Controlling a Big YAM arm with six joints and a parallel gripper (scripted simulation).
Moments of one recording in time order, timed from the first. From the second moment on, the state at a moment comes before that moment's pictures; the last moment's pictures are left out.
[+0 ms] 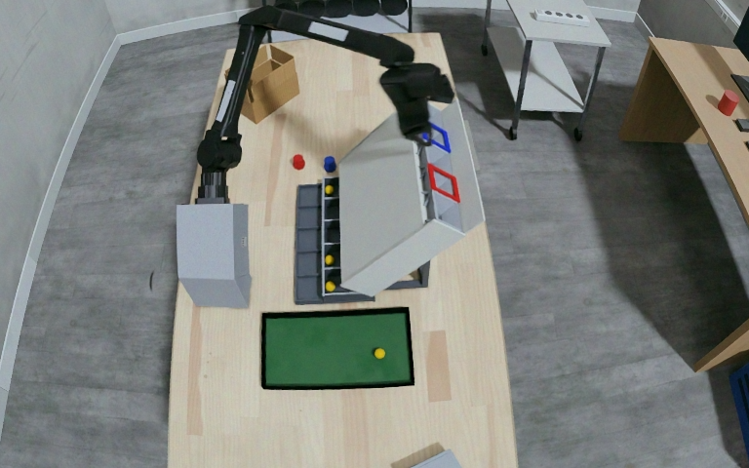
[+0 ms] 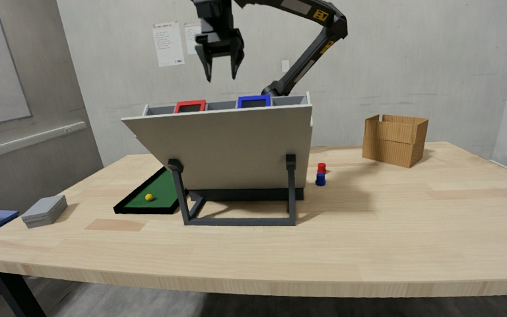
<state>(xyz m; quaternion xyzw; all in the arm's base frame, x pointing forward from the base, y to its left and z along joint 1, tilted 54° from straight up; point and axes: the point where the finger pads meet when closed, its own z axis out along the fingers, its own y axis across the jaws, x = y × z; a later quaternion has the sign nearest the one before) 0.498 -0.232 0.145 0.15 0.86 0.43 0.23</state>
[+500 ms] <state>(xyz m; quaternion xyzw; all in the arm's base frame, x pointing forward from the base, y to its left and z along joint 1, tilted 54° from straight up) 0.381 -0.225 0.140 0.17 0.85 0.43 0.24</state>
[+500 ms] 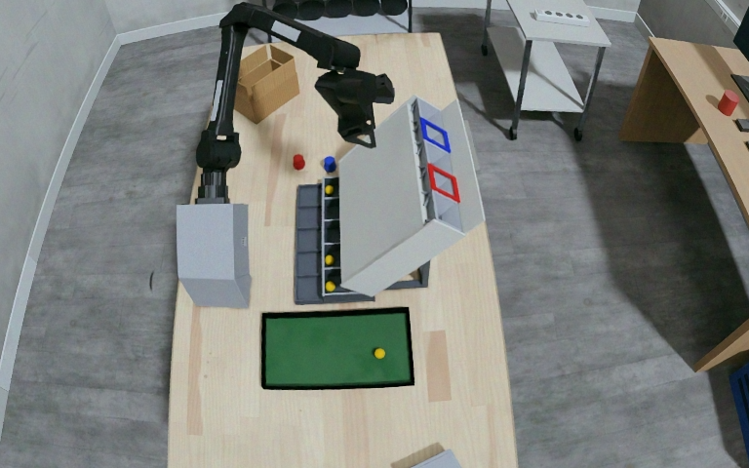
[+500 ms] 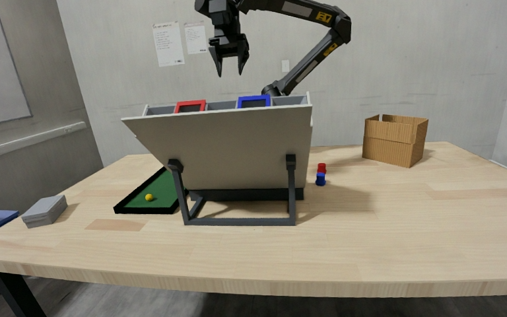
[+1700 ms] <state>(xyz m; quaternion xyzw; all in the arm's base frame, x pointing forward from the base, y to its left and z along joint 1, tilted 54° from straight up) 0.261 -0.132 0.074 0.08 0.89 0.45 0.07</state>
